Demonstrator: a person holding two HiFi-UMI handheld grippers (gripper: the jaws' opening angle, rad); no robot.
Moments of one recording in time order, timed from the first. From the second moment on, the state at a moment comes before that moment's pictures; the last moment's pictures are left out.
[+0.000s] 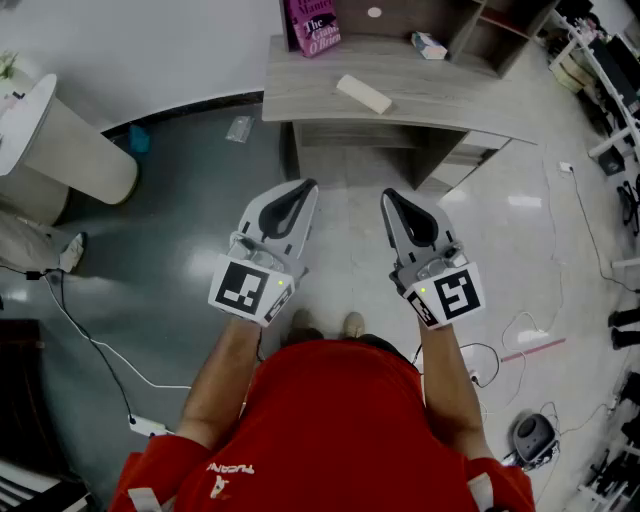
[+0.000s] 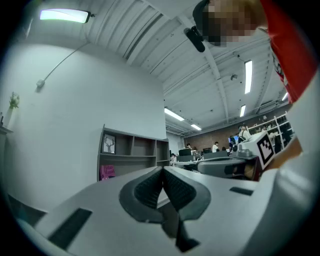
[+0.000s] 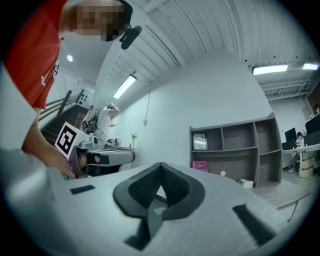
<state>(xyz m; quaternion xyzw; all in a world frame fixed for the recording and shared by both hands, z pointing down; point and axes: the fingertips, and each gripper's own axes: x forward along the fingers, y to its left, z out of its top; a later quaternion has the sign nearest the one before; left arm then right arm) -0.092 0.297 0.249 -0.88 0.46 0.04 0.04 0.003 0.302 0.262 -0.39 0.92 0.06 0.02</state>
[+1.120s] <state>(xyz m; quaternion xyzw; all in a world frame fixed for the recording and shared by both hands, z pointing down) -0.166 0.239 0.282 -0.89 0.45 0.04 0.01 -0.043 0.244 0.291 -0.44 0.90 0.06 -0.01</state>
